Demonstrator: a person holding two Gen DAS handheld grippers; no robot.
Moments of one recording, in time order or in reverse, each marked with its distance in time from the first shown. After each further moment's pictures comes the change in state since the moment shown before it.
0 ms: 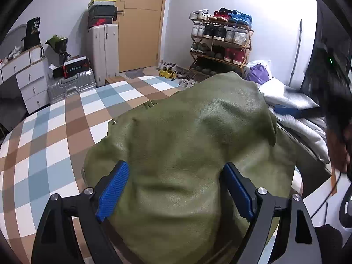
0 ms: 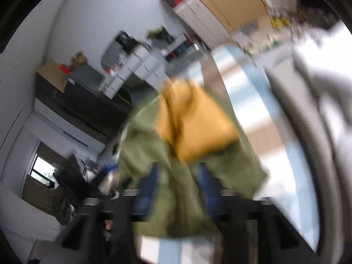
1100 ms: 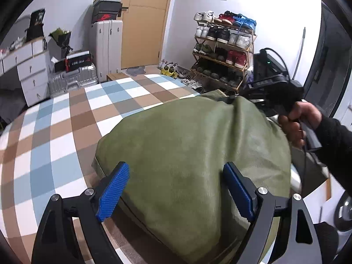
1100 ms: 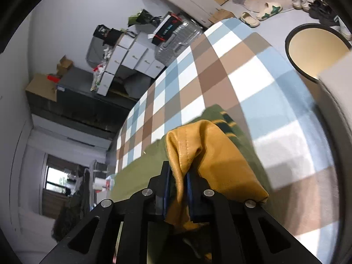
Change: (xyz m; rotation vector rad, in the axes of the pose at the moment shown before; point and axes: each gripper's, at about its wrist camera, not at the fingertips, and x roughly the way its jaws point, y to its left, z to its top) left arm -0.005 0.015 -0.001 -0.032 0.002 -0.011; right arm 0.123 -0.062 0.072 0.187 0.204 0.073
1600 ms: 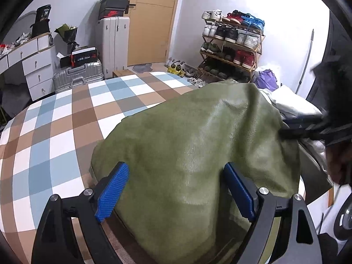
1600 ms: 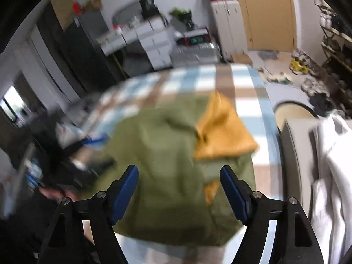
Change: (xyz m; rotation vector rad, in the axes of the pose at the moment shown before) left arm 0.007 0.001 0.002 -0.053 0.012 0.045; right arm -0.048 0.098 -0.100 -0.542 -0.049 -0.398
